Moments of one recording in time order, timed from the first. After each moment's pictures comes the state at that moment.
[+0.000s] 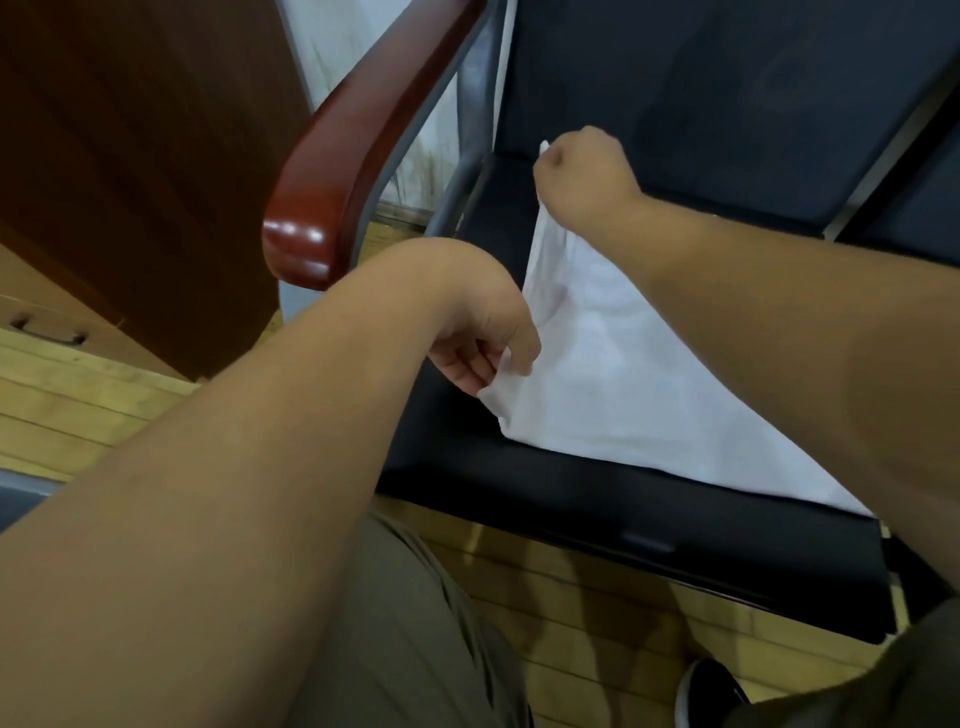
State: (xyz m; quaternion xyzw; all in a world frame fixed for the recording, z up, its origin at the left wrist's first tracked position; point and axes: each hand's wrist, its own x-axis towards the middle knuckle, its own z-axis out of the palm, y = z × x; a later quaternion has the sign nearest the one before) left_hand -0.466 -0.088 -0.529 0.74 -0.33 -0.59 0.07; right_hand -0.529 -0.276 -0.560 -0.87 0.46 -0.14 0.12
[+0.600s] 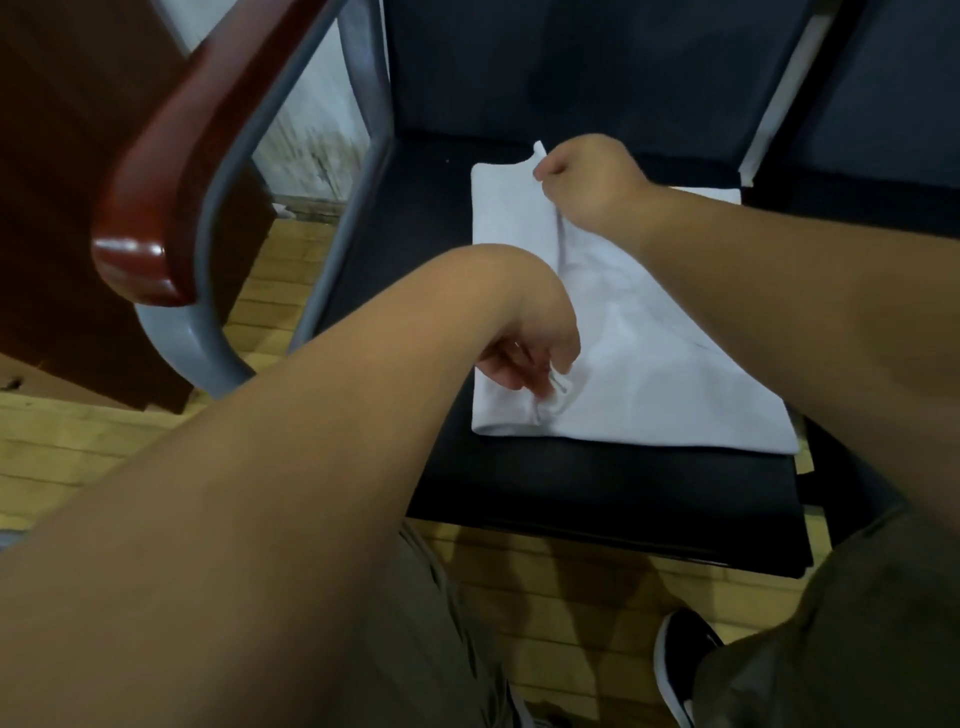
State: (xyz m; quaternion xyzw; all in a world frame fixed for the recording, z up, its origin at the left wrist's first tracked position) left_hand -0.589 -0.145 -0.533 0.73 -0.40 -0.55 -0.01; right_hand -0.657 -0.309 -0.576 -0.80 0.51 -0.13 0.28
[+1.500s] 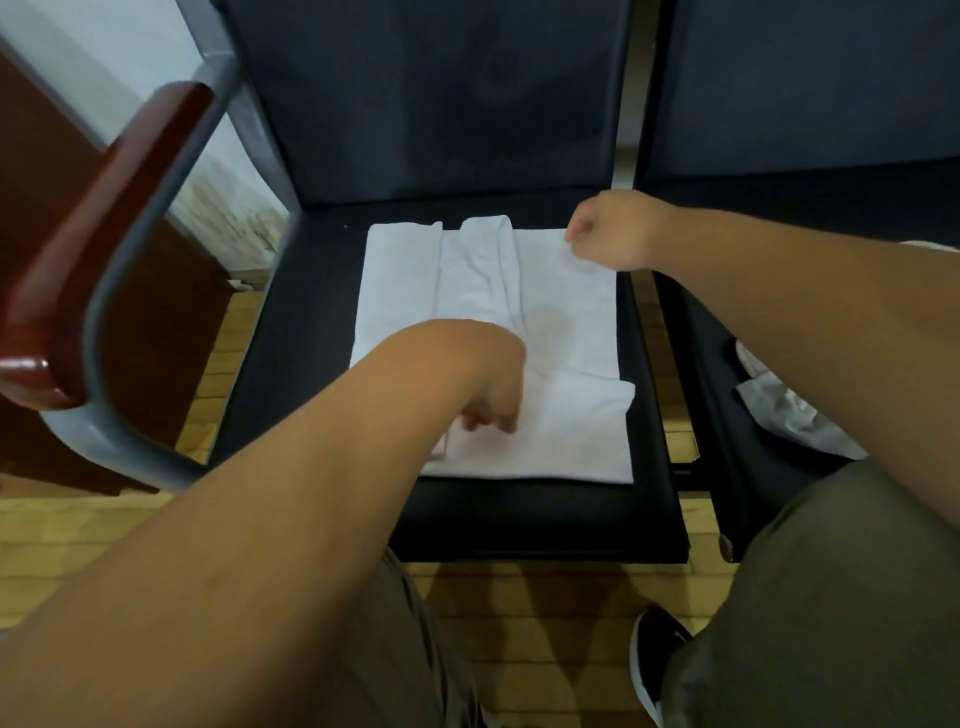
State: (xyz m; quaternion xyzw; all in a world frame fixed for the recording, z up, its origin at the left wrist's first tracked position) left_hand -0.687 -0.169 -0.529 0.65 -0.63 -0.32 -0.27; right_hand -0.835 -0.351 -0.560 -0.84 0.50 0.05 0.20
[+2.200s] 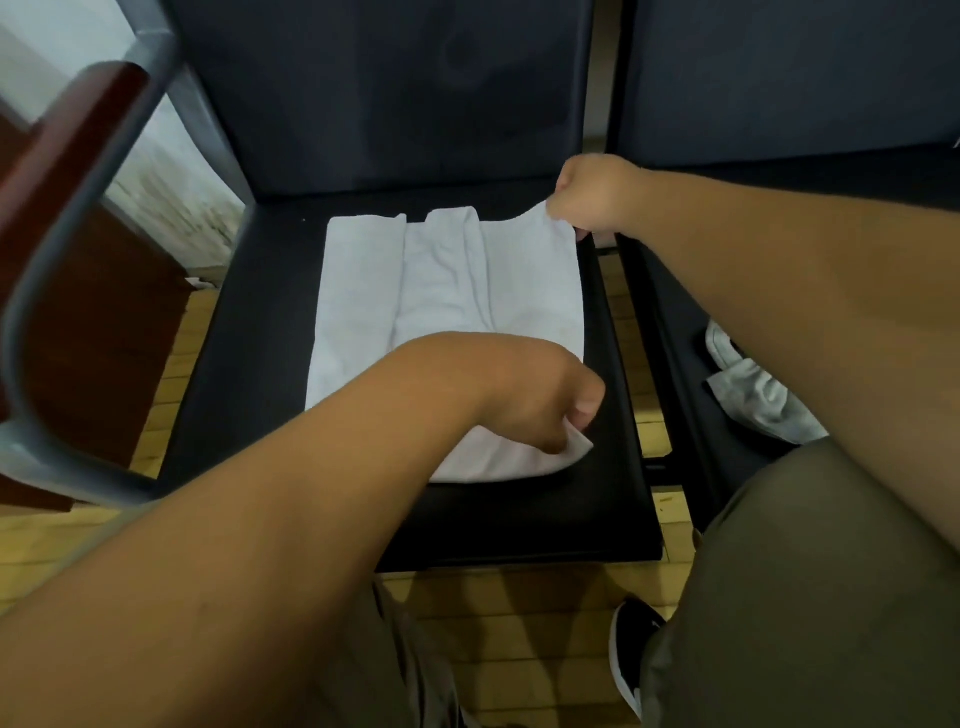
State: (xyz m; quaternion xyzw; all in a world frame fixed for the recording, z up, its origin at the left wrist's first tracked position) left_hand -0.724 -0.172 -0.537 0.45 -0.81 -0.33 -0.16; right_hand -0.830 -0.372 -0.548 -0.76 0.58 -0.01 0.29
